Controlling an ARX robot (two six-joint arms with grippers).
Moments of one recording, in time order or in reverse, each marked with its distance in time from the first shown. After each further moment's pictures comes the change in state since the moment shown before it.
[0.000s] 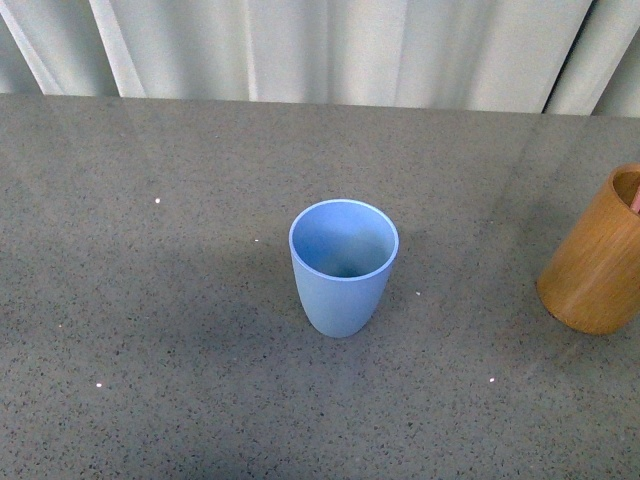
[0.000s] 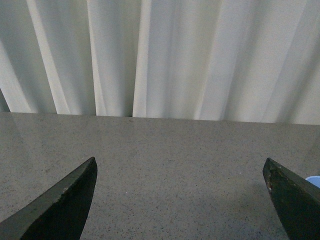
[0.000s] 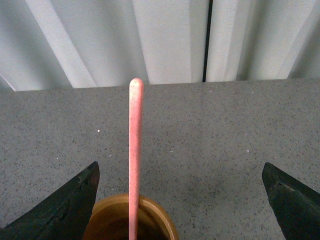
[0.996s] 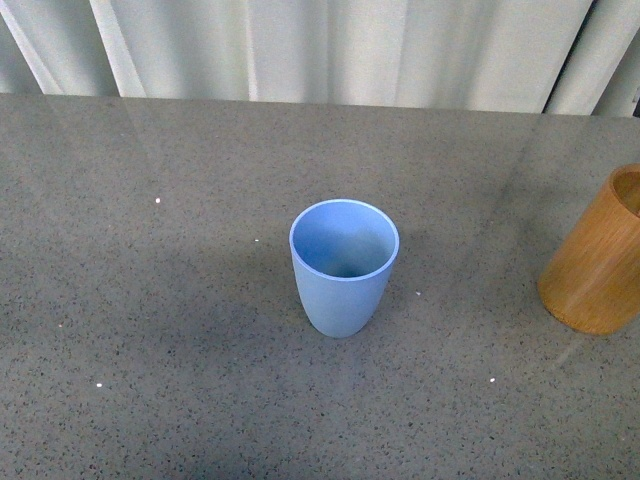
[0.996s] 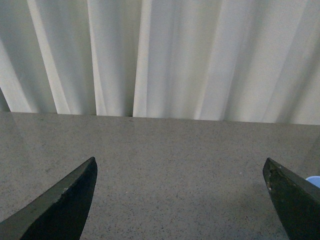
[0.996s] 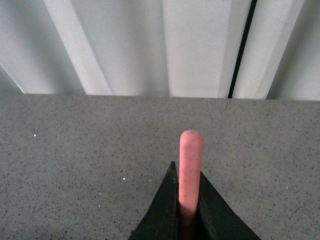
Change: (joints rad) left arm 0.000 0.000 0.000 0.000 0.000 0.000; right arm 0.119 0.161 0.185 -0.012 0.069 -0.006
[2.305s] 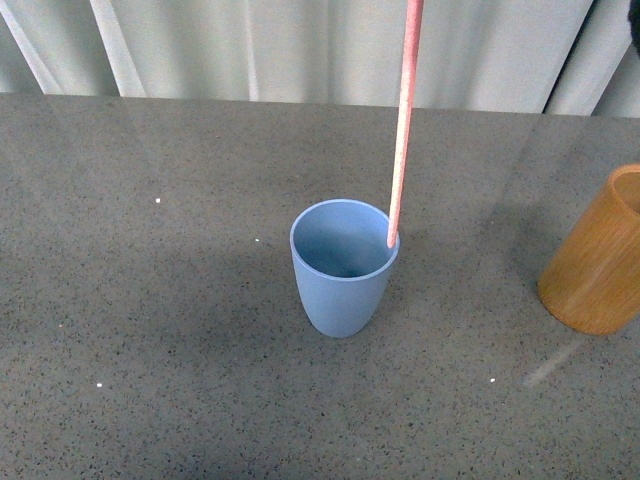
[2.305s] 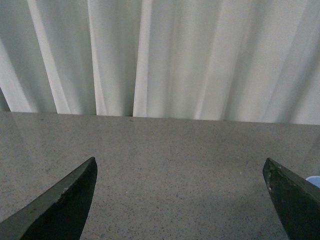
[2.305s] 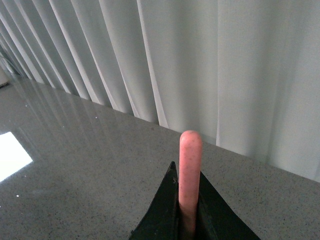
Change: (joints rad) left arm 0.000 0.000 0.000 0.000 0.000 0.000; right arm 0.480 -0.230 0.079 -0.077 -0.101 0.116
